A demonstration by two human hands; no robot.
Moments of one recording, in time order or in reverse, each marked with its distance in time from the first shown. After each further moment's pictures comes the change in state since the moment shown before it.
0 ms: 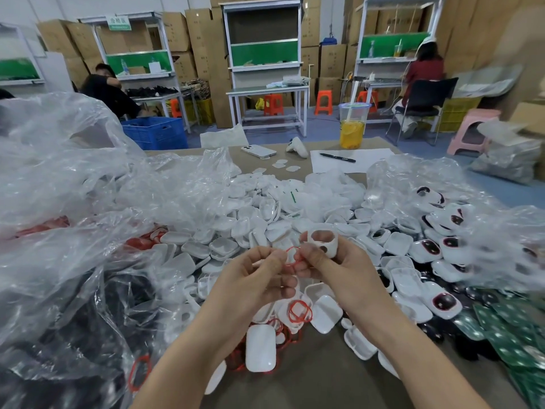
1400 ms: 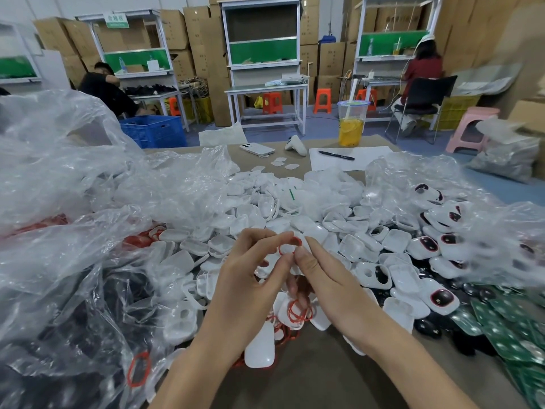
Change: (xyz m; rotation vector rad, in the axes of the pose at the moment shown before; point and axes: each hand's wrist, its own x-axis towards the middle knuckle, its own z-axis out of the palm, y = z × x) left_hand -0.007 -0.009 0.004 0.737 0.161 0.572; right_hand -0.016 0.003 0.011 -0.223 -0.281 -0.042
